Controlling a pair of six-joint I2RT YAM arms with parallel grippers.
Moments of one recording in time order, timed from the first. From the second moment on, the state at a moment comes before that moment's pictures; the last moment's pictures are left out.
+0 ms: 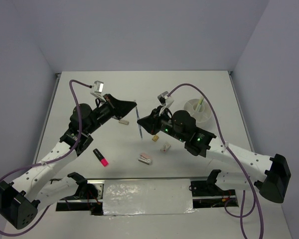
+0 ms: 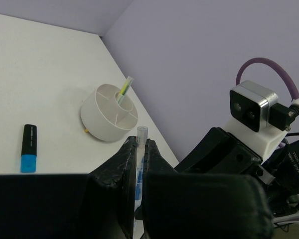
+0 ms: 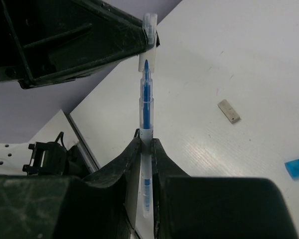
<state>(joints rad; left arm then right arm) -0.53 0.95 0.78 0.27 0.24 -0.81 0.95 1.09 0.84 0.16 0.02 0.46</state>
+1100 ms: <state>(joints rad) -0.52 0.95 0.75 0.29 0.37 -0.64 0.95 1.17 1.00 0.10 0.02 0.37</state>
